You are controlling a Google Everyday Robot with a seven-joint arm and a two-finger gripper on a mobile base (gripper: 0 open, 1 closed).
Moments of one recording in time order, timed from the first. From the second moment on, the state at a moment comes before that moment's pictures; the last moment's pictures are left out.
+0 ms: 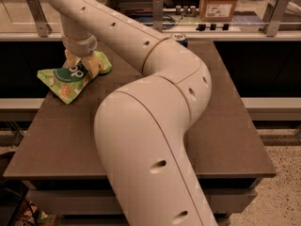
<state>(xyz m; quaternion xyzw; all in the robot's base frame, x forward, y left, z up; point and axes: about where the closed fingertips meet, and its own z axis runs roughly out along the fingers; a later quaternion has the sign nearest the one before) 0.718 0.217 0.831 -0.97 0.22 -0.07 0.11</state>
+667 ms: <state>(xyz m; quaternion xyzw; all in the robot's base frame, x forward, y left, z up) 0.730 0.188 0.875 -0.96 0.21 -0.12 0.15</state>
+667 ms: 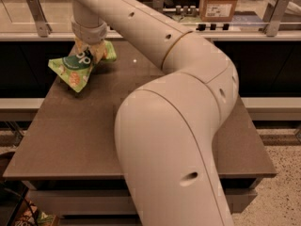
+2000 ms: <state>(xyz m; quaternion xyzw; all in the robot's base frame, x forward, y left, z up) 0.745 0.145 0.950 -0.93 0.16 -0.20 0.27</state>
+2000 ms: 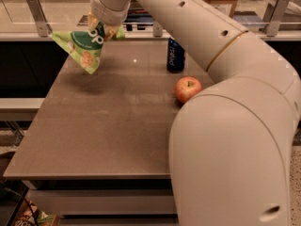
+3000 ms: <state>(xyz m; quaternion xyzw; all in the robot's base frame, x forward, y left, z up) 0.725 0.140 1.008 -0.91 0.14 -0.27 0.28</state>
